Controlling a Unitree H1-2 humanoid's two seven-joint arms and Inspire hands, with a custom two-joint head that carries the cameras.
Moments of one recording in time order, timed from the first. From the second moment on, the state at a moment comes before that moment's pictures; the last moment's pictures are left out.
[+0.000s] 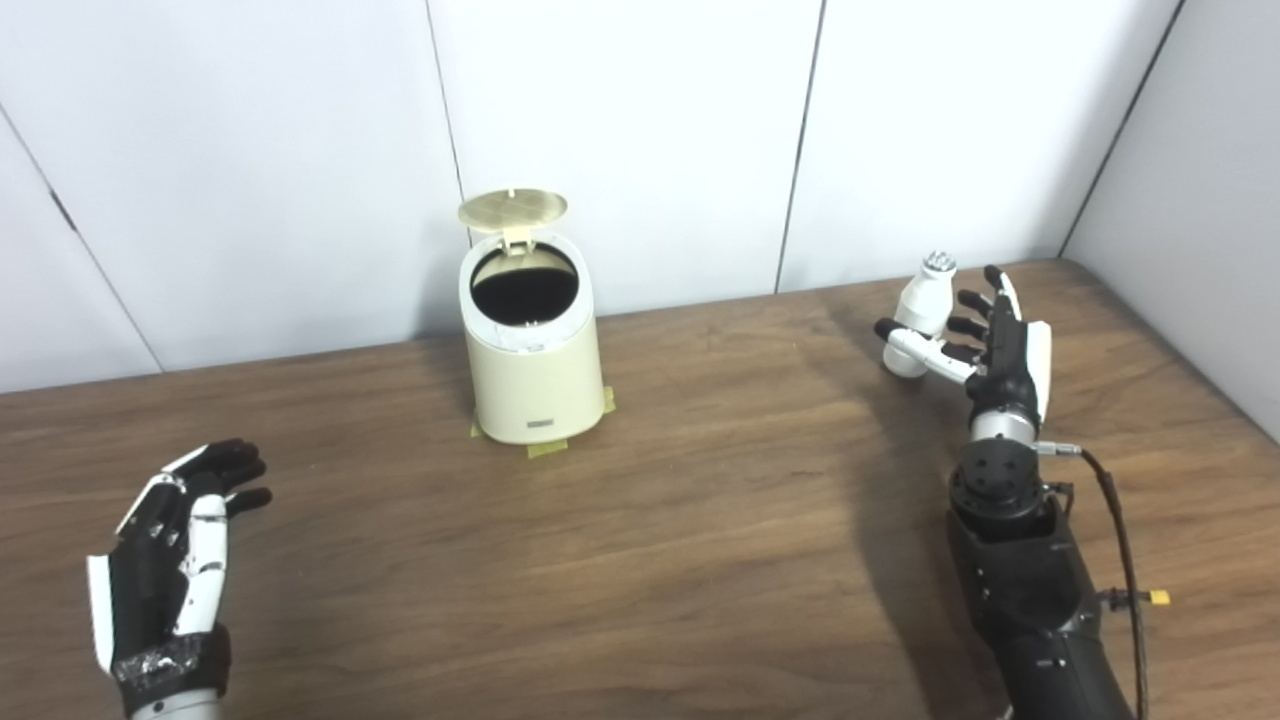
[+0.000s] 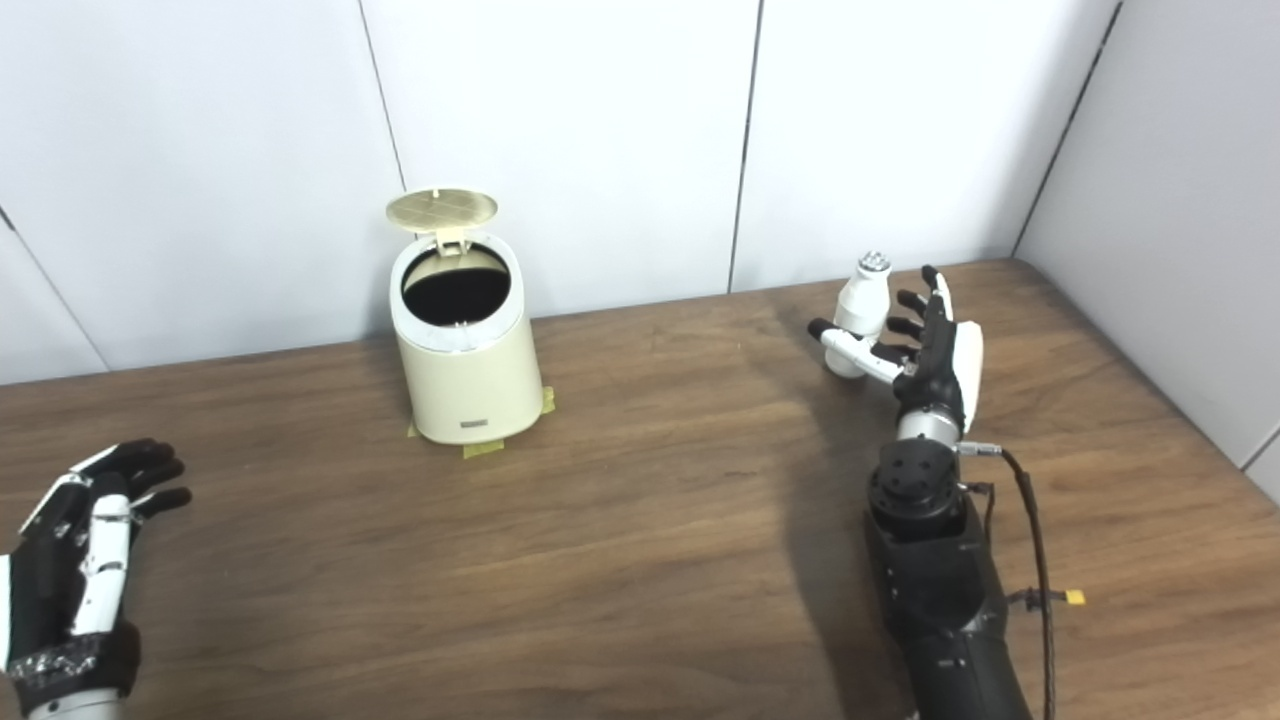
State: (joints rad) left arm -0.02 0.06 0.16 -0.13 -0.06 -0.18 0.07; right arm -0.40 -0.24 -0.24 0.28 -0.19 0.26 -0.39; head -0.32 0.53
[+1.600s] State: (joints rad) left arm -0.02 0.06 0.16 -0.16 -0.06 -0.18 0.07; right arm -0.46 -0.29 -0.19 0.50 -0.26 0.17 -0.53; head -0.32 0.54
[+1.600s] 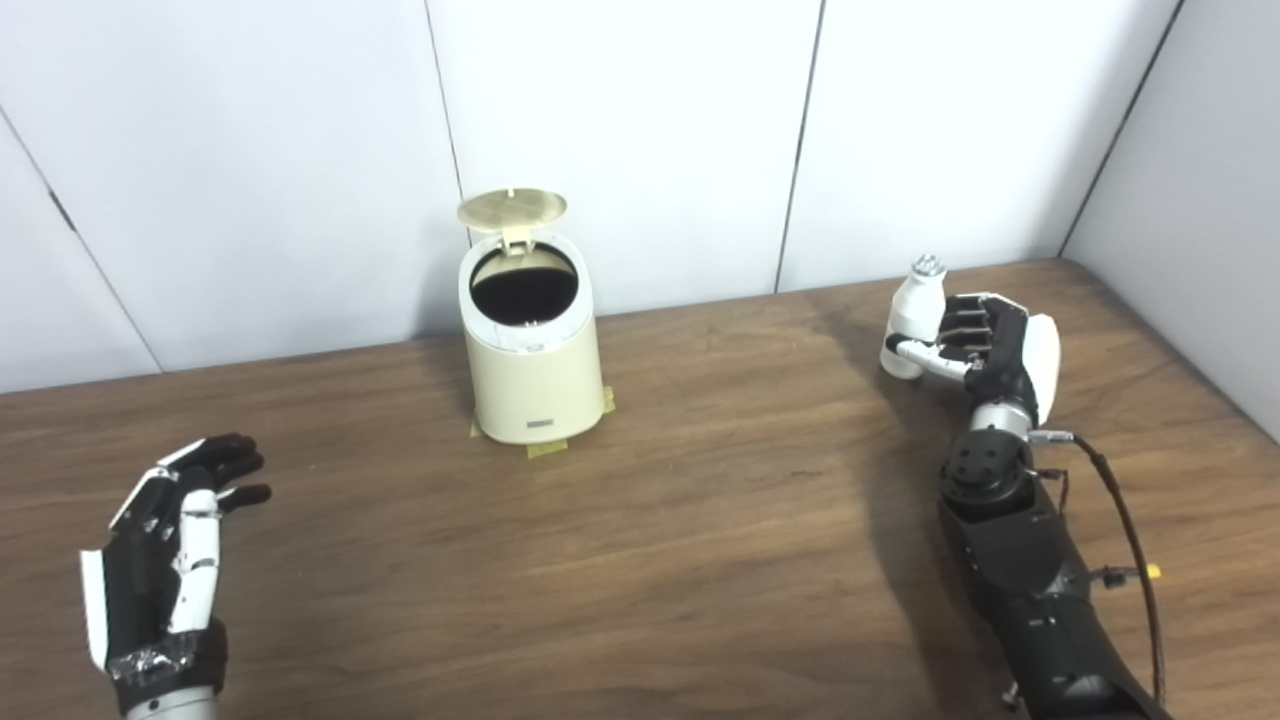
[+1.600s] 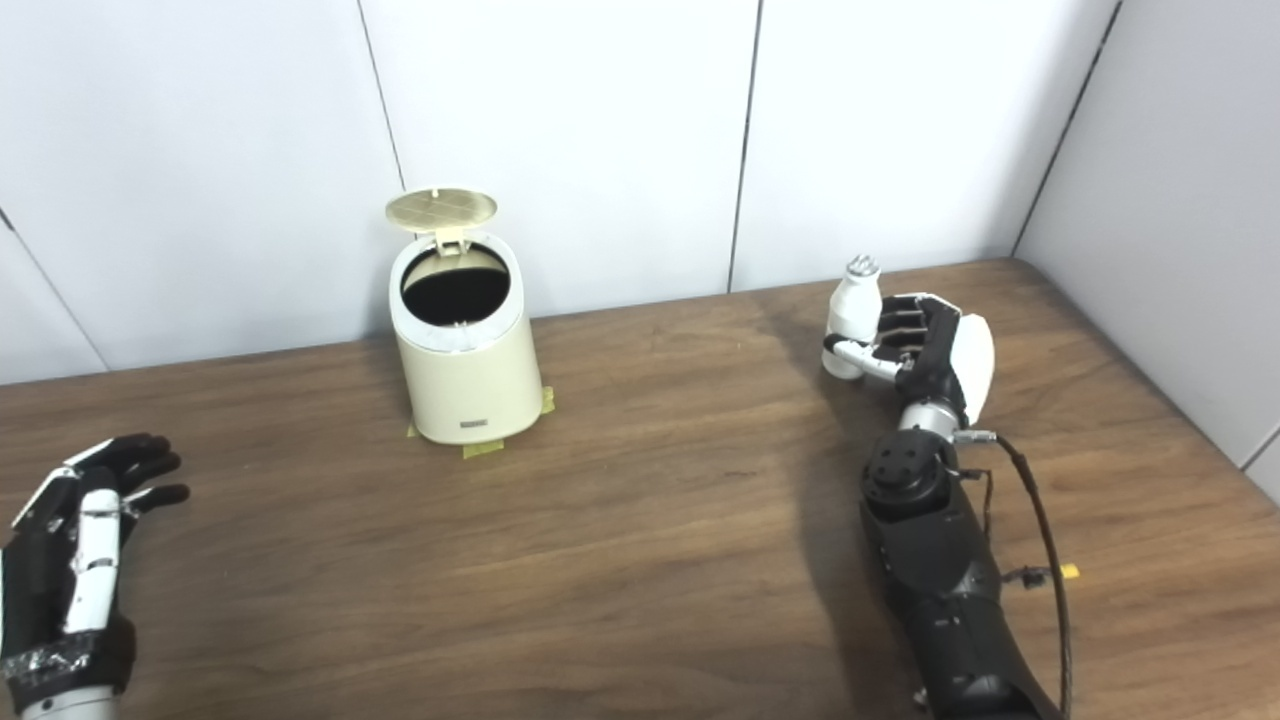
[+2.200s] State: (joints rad) left arm -0.02 0.06 0.16 -0.16 -0.06 -0.18 0.07; right arm -0.46 -0.29 -0.19 0.49 -0.26 0.17 -0.52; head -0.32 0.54
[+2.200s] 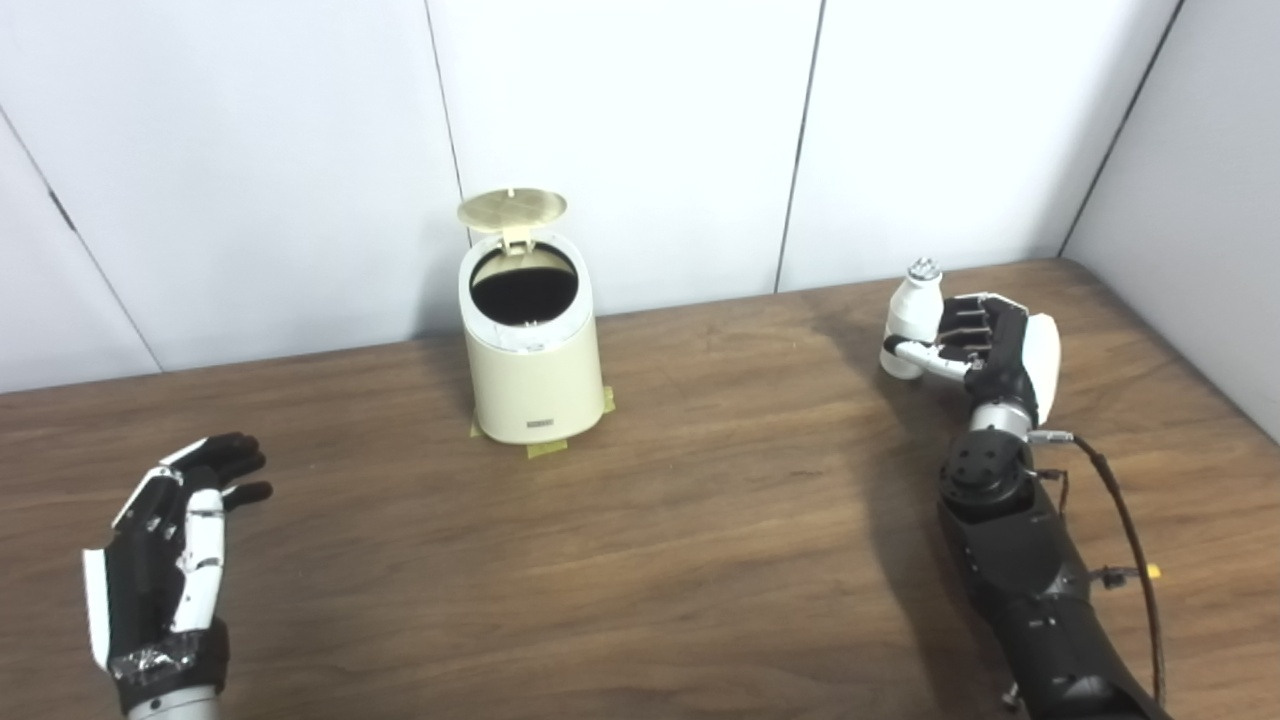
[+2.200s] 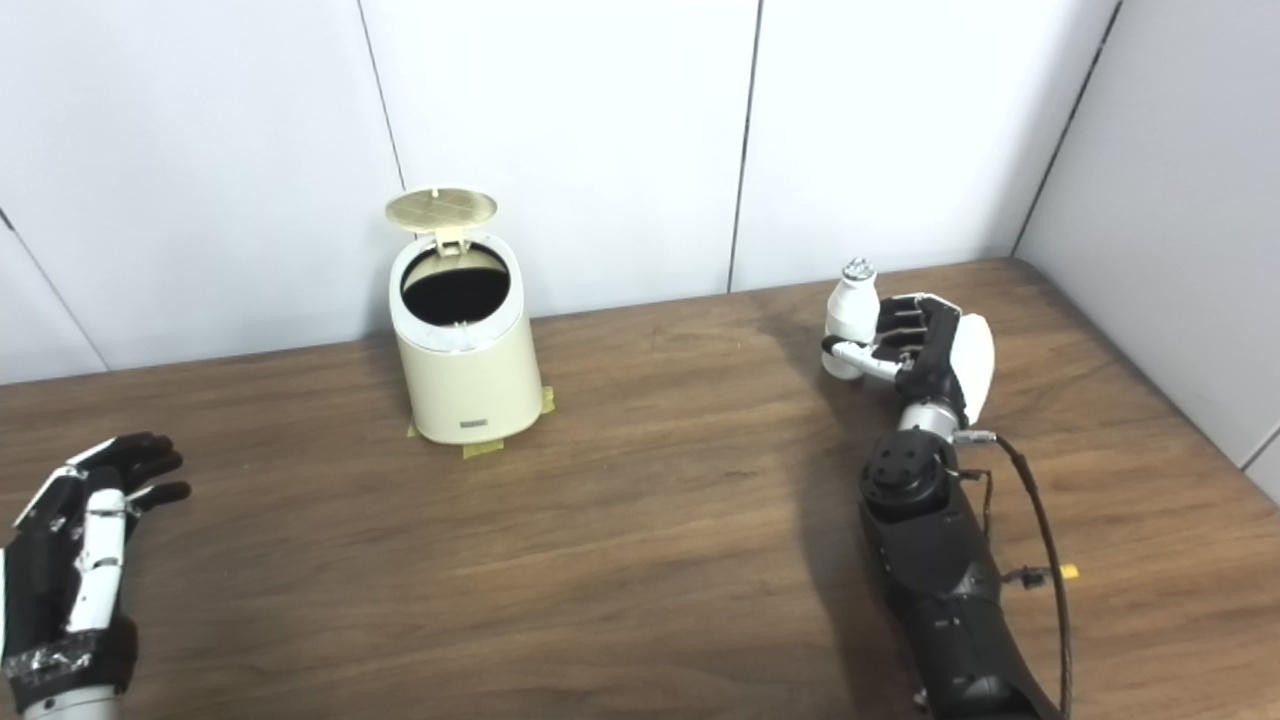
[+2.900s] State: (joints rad) left arm -0.02 0.05 0.15 -0.16 -0.03 -0.17 0.08; right arm -0.42 -0.22 -0.09 0.13 -0.28 0.15 -0.40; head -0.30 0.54
